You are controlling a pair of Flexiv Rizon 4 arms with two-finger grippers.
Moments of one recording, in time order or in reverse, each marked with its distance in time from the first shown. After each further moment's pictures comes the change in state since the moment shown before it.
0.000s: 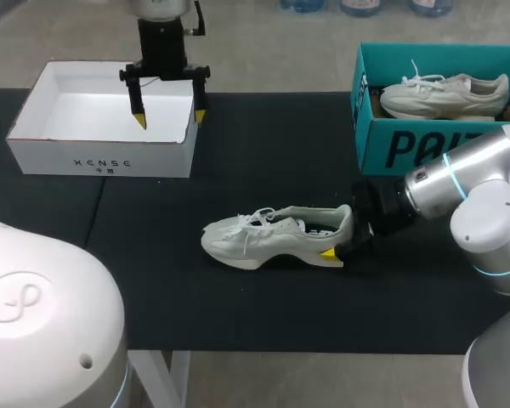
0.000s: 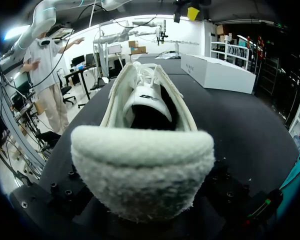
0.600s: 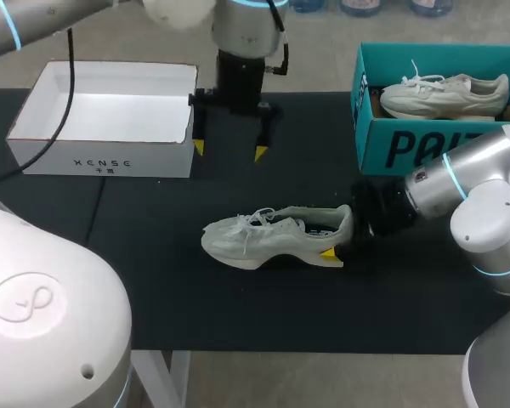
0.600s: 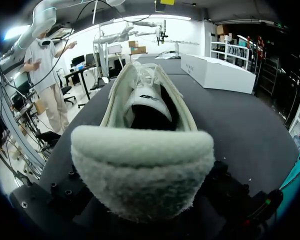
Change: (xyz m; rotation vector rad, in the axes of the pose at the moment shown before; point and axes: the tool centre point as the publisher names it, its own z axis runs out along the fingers) left arm 0.084 0.087 0.017 0.114 -0.114 0.159; right arm 0.000 0.000 0.000 0.000 0.000 0.000
